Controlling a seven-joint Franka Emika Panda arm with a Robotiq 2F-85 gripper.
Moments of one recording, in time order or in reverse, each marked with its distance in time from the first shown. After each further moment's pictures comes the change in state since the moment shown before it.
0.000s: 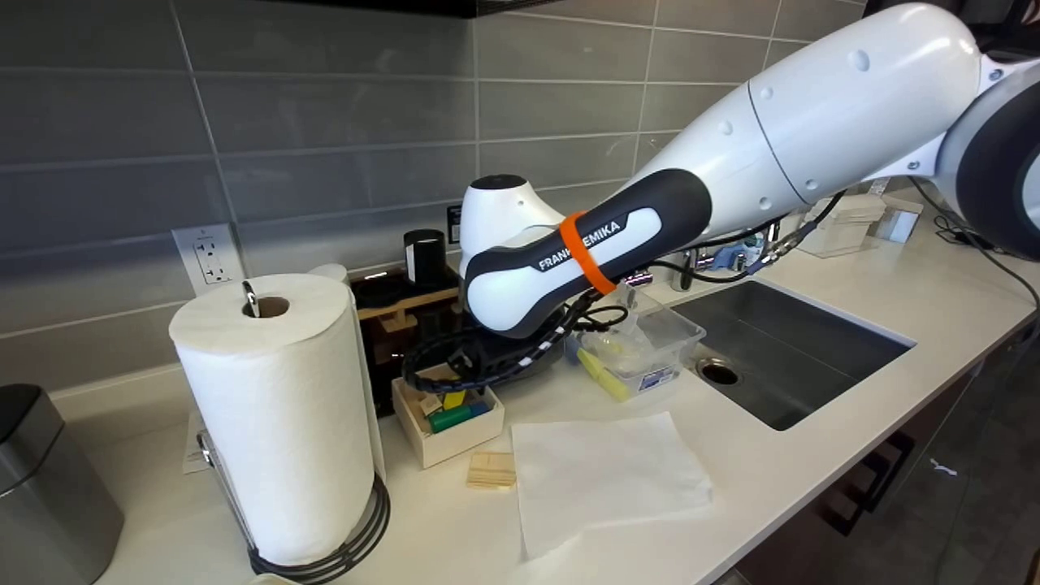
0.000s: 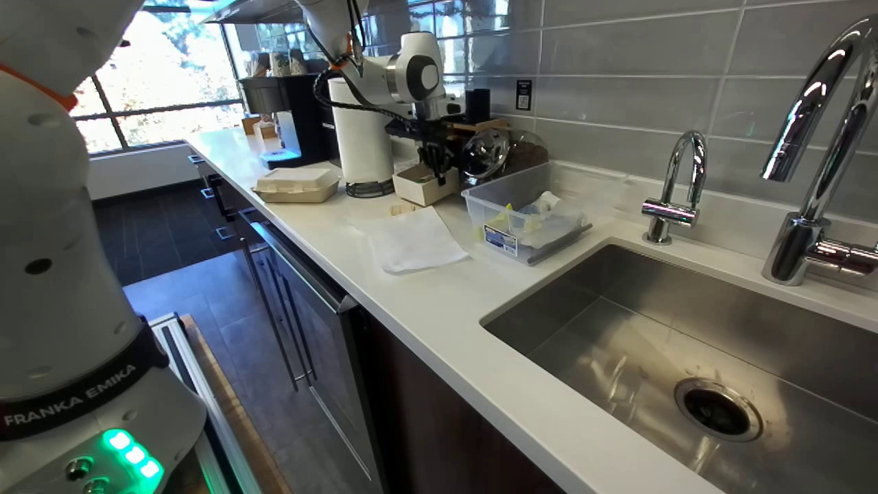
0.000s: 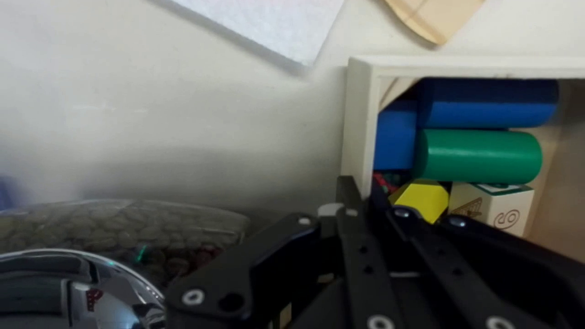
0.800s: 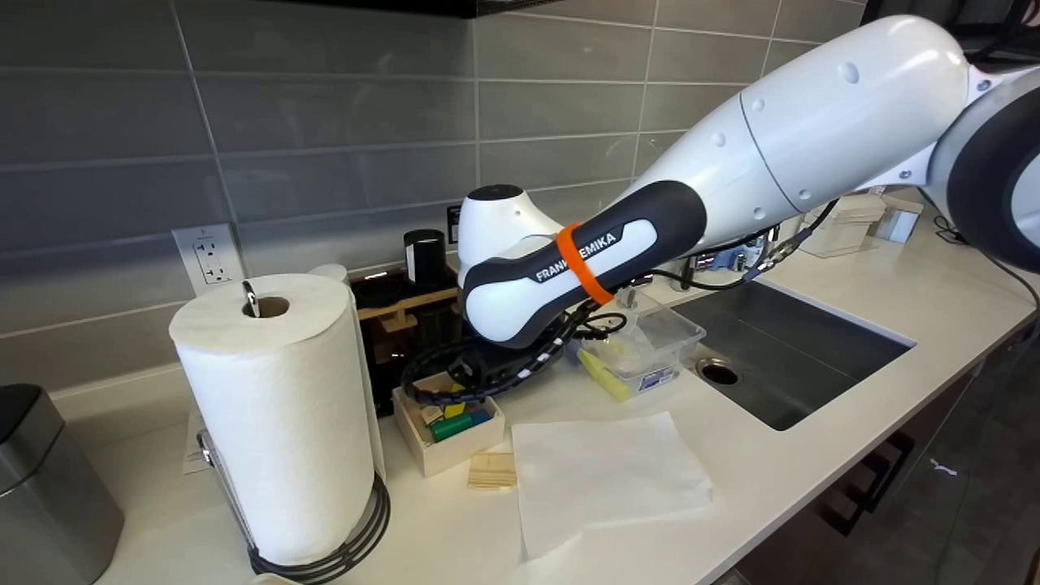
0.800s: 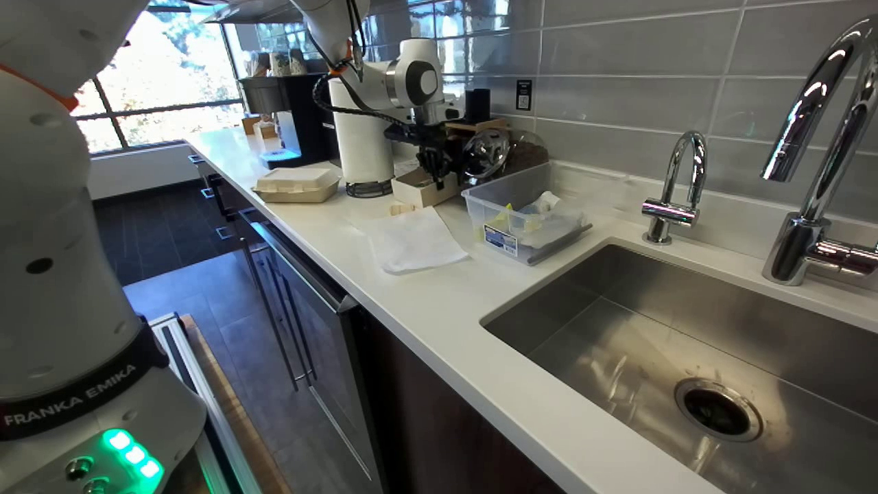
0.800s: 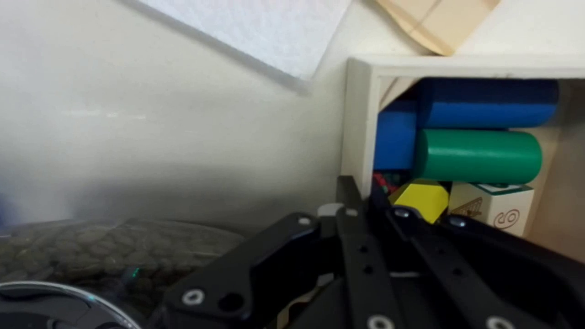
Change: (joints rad) arm 0.008 0.017 -0.002 0.002 -0.002 -0.001 0.007
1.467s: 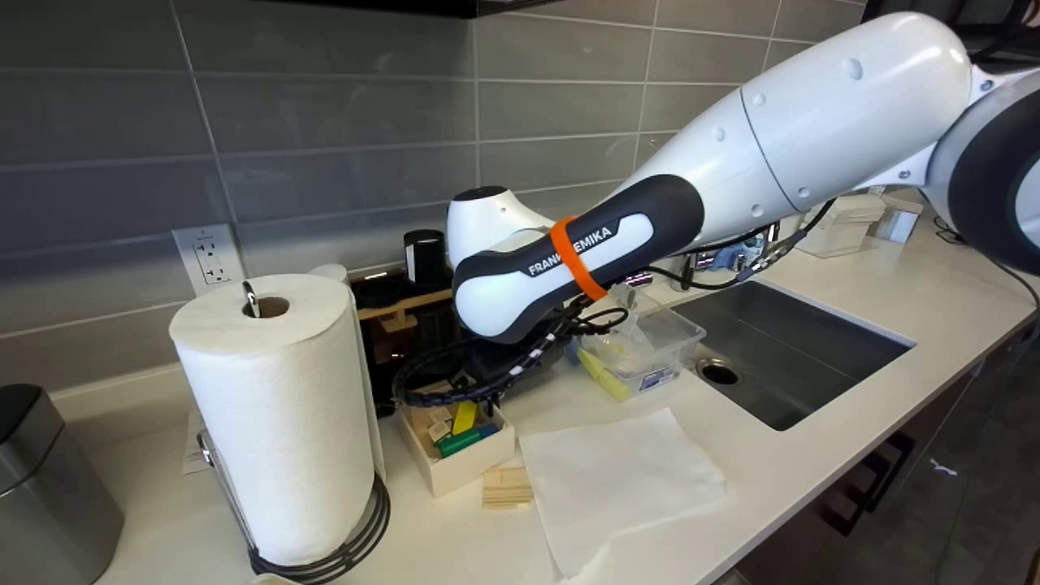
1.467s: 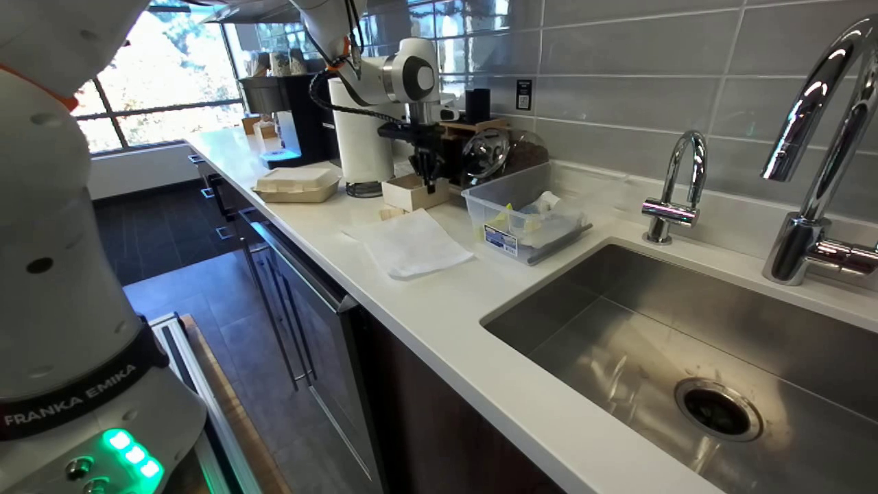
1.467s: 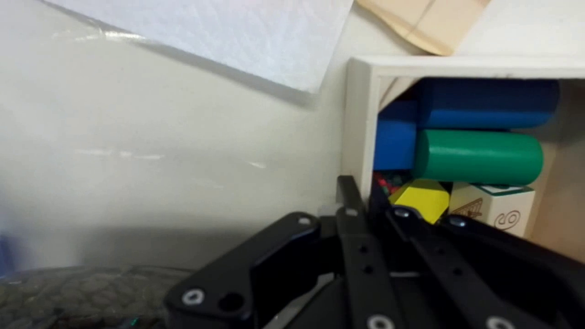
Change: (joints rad) arm 0.004 0.006 0.018 0.035 0.003 -0.154 0.000
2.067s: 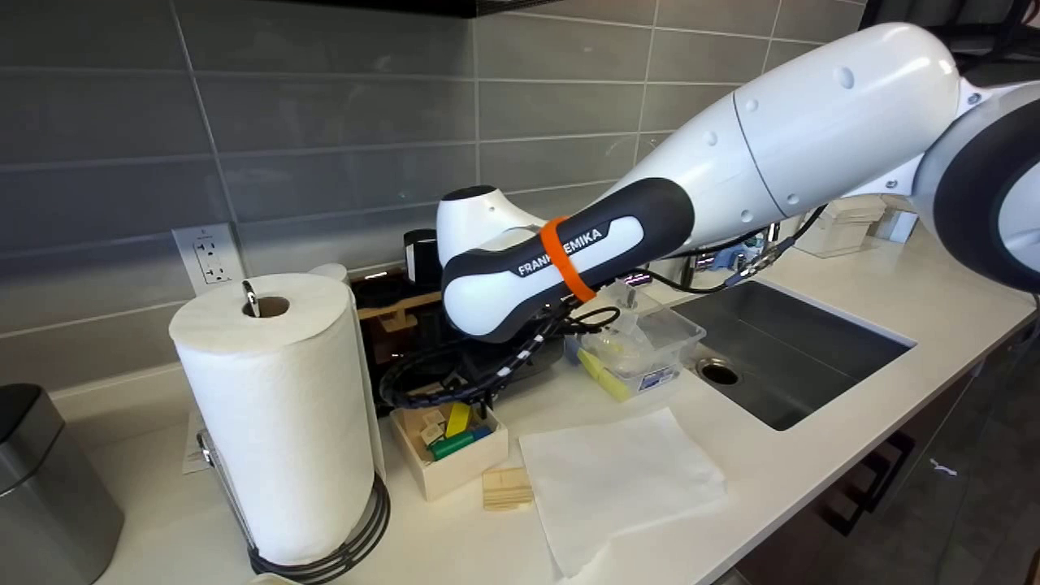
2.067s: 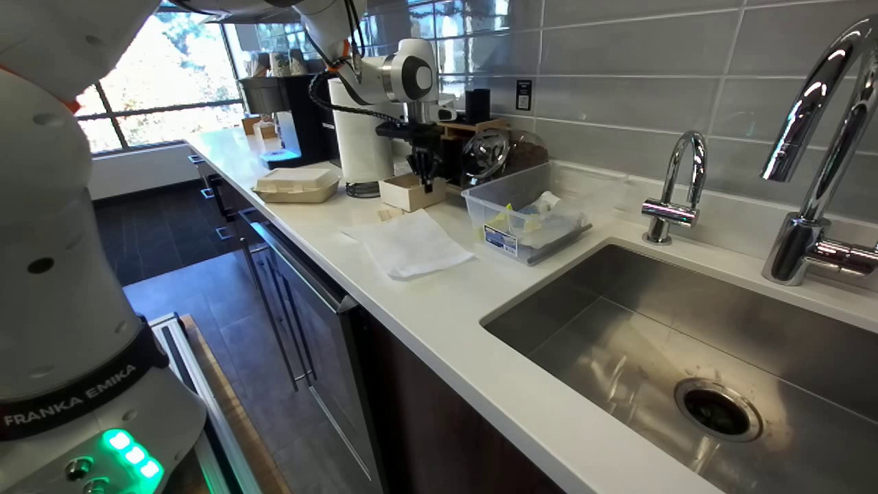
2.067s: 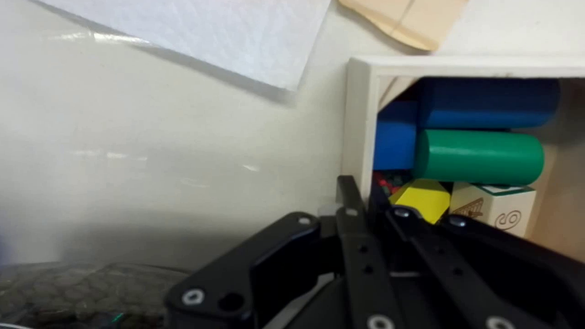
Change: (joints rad) arm 0.007 0.031 0.008 0.059 0.000 -0.040 0.000
